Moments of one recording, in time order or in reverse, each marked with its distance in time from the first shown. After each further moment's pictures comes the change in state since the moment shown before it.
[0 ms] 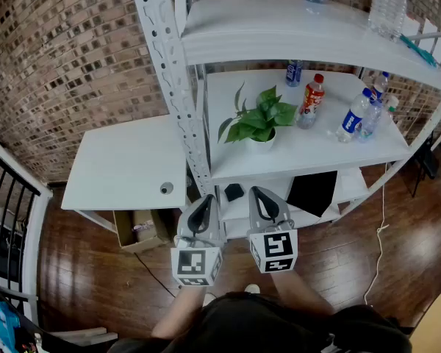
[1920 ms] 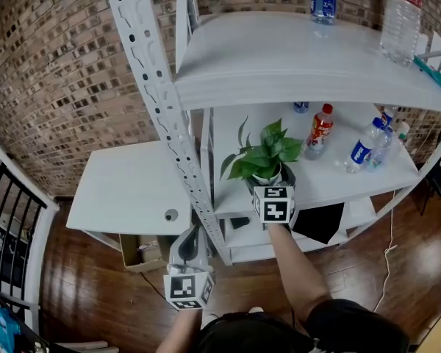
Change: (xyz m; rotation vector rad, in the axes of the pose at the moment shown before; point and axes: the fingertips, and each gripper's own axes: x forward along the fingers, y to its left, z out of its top) left arm 0.017 0.045 -0.015 -0.025 0.050 0.126; right arm 0.175 -0.113 -0.031 0.074 0.202 -0.119
